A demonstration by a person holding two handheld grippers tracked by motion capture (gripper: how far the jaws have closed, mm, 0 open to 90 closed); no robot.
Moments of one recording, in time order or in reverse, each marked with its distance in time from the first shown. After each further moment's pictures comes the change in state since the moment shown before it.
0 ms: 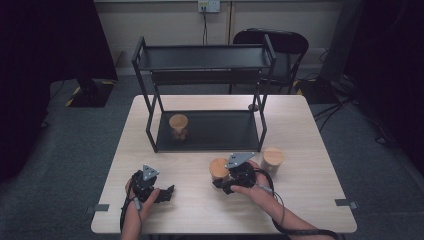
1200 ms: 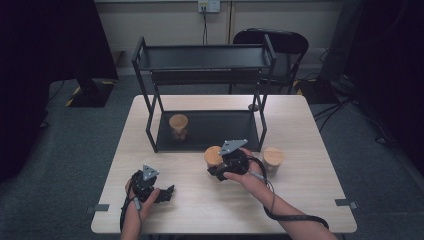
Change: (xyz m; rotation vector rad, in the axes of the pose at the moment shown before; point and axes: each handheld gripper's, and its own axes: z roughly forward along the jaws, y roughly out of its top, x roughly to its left) left arm 0.000 0.000 0.000 0.001 -0.001 0.002; right arm -0.020 0.030 0.015 0.012 -0.048 0.012
